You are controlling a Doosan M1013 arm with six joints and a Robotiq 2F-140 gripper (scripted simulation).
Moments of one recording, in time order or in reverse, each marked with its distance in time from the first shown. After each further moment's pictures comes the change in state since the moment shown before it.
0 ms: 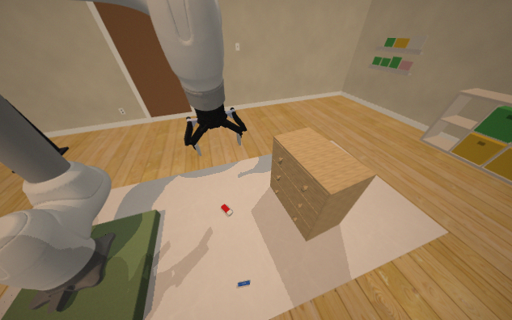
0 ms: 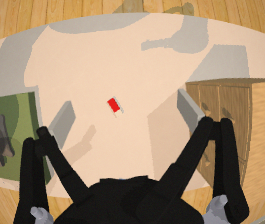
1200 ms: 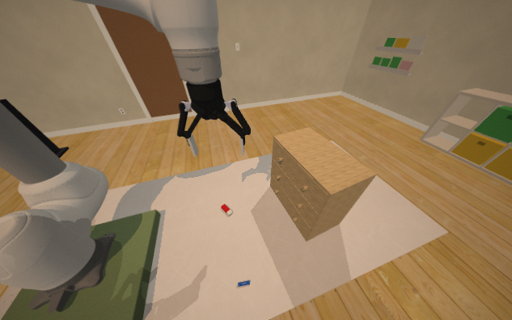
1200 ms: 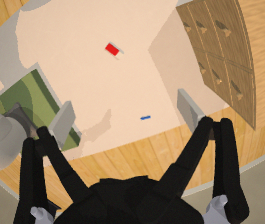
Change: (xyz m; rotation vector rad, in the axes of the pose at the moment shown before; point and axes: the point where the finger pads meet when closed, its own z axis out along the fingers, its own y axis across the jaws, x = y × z) arm -0.062 -0.008 -0.063 -0.012 -0.346 0.338
